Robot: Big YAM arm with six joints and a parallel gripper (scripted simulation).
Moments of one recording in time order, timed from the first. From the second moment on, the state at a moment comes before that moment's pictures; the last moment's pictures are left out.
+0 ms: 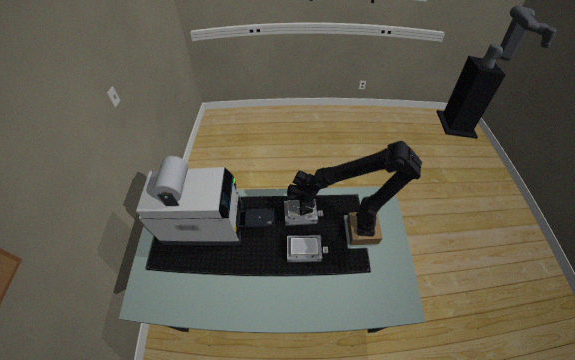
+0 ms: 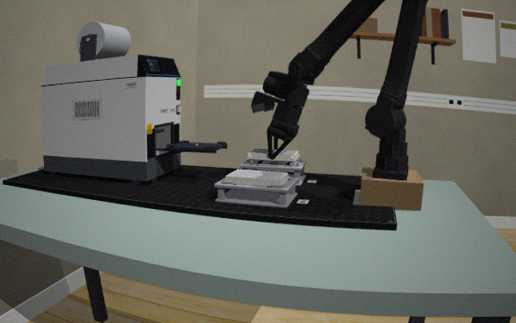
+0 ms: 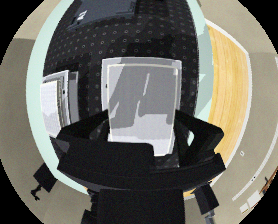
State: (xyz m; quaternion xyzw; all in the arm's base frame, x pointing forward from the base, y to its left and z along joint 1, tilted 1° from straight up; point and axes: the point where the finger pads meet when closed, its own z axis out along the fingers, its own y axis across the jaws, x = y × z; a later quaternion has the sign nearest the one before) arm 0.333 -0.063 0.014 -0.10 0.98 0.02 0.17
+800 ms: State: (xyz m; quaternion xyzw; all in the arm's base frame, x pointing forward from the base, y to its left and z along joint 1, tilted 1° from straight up) arm 0.328 -0.061 0.011 -0.10 0.98 0.02 0.16
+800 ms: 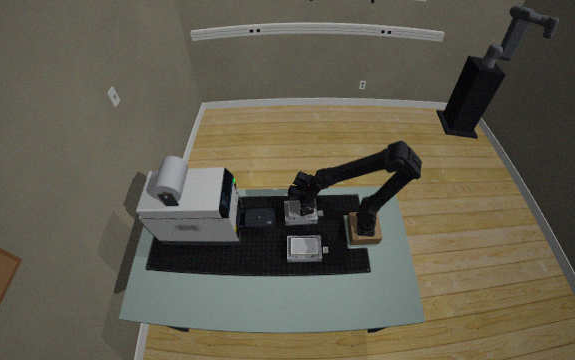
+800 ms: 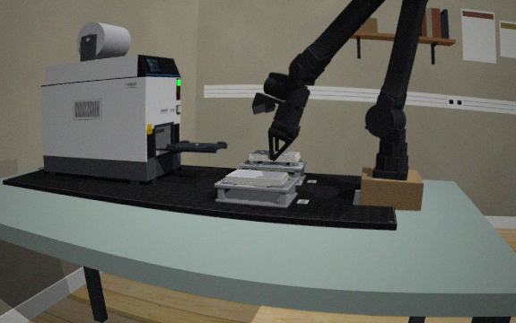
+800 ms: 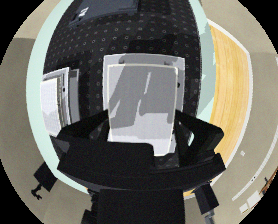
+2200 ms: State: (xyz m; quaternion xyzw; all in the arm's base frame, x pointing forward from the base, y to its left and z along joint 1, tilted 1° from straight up) arm 0.331 -0.062 0.010 -0.10 0.98 0.02 0.16
